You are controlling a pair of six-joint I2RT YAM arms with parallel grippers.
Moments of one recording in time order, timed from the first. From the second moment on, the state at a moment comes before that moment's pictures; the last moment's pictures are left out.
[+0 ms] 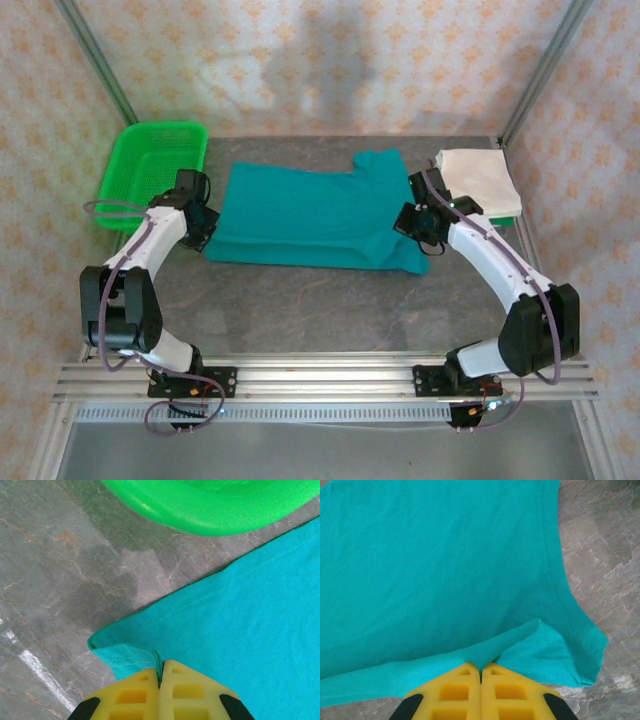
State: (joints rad) left arm 0.03 1.53 1.11 -0.78 -0.10 -1.14; right arm 0.31 1.41 1.15 -0.80 0.02 0.70
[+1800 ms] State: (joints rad) left arm 0.03 1.77 1.33 -0.79 -0.07 -1.10; right arm 0.24 1.75 1.39 -0.80 0.02 0.57
